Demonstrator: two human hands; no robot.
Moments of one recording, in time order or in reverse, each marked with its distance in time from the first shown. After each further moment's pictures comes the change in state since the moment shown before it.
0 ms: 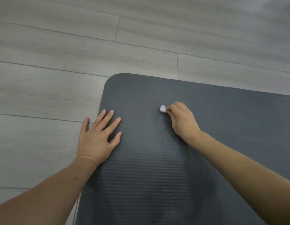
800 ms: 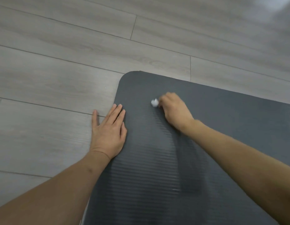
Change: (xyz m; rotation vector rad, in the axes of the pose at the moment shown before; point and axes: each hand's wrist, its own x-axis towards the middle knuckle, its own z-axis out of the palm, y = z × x) left_hand 0.001 0.004 -0.003 0.012 0.040 -0.100; right_hand 0.051 -0.043 0.024 -0.077 -0.036 -0.237
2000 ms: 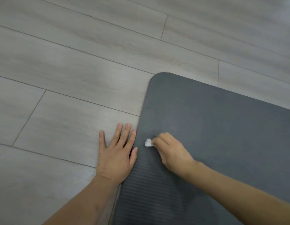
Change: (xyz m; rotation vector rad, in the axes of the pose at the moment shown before) left_hand -0.089 -0.043 -0.037 0.136 -0.243 -0.002; right_hand -0.062 -0.139 0.017 0.217 -0.178 -0.149
